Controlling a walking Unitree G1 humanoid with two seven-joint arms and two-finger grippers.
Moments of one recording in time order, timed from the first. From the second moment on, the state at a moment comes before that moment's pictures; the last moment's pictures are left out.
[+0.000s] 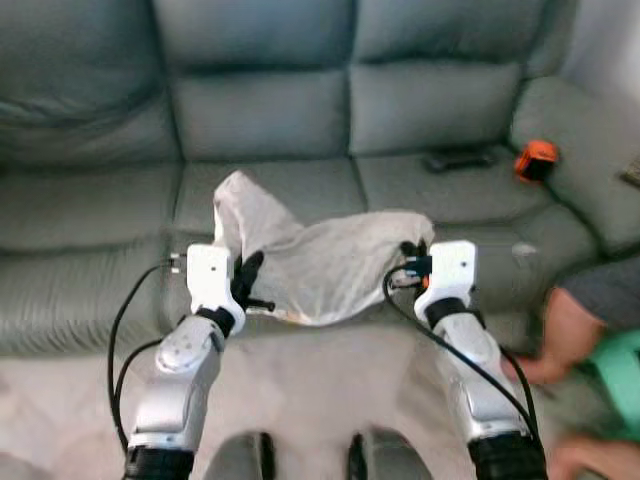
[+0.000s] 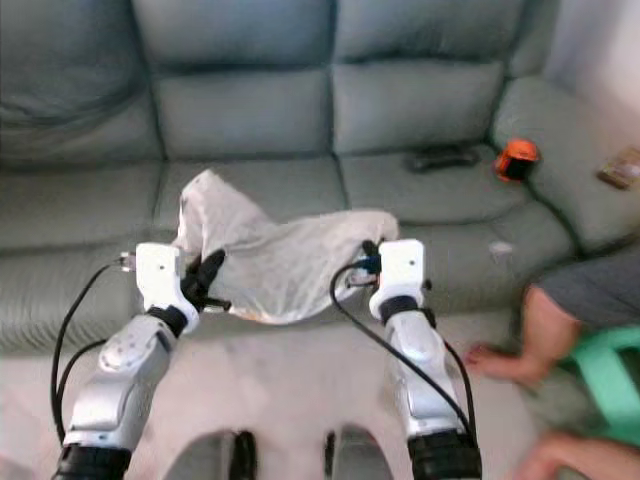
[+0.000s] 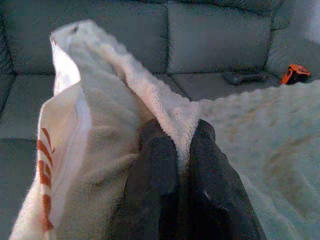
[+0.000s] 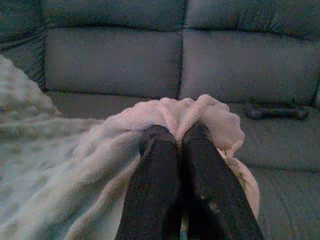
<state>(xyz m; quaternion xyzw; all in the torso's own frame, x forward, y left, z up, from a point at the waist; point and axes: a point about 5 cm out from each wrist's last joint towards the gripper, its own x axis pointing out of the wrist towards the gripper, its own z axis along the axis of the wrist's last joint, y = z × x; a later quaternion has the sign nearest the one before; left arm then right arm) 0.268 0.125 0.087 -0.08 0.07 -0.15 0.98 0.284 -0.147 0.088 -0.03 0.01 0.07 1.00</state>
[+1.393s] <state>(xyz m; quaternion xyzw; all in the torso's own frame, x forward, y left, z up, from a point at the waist) 0.262 0.114 0.088 -0.09 0.07 -0.17 0.98 0.281 -0.157 0.081 -0.04 0.02 0.05 1.00</state>
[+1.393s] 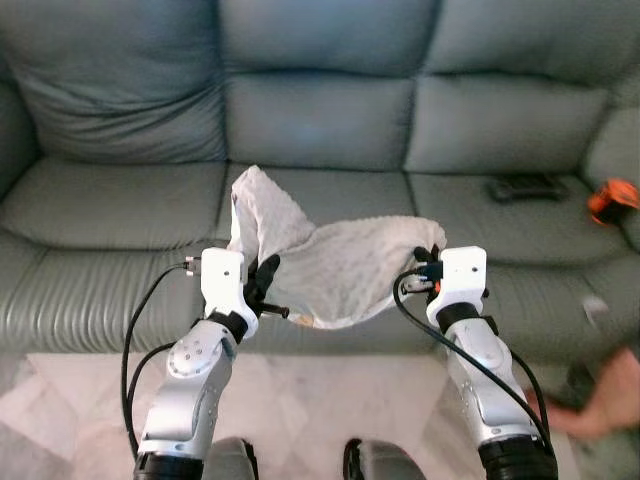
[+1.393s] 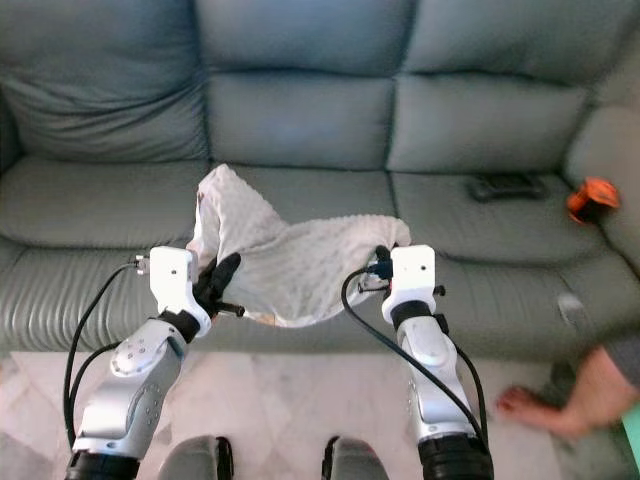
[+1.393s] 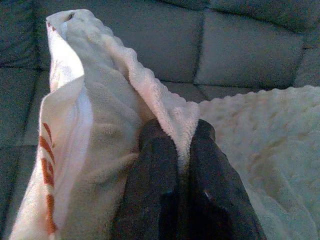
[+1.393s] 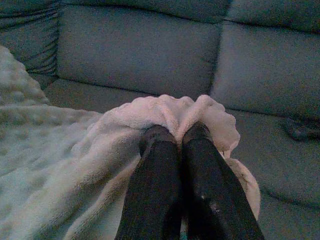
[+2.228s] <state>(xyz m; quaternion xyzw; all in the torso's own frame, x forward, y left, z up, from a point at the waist) 0.261 0.105 0.088 -0.09 0.07 -0.18 0.98 0.277 -0.163 0.075 -0.04 0.03 0.04 1.00</state>
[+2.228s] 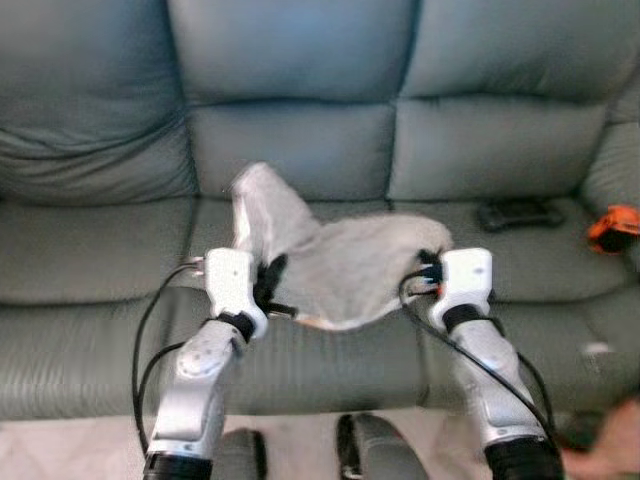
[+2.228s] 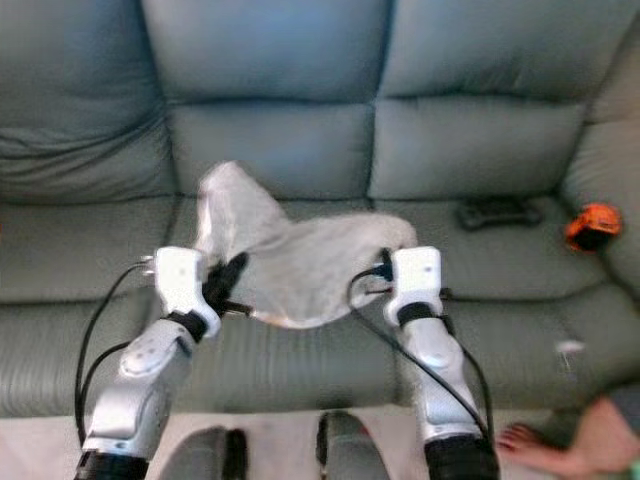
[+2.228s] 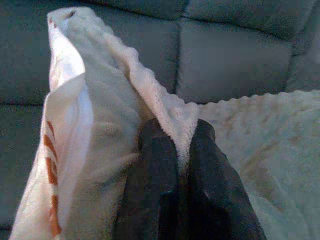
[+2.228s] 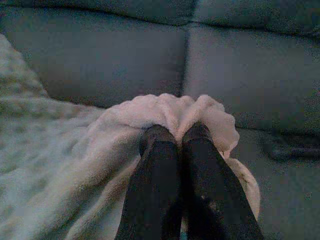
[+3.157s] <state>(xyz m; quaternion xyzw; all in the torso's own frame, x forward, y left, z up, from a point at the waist) 0.337 0.126 0.098 0.01 0.08 -0.08 0.99 0.316 -0.200 0.110 -0.10 0.02 0.07 0.99</state>
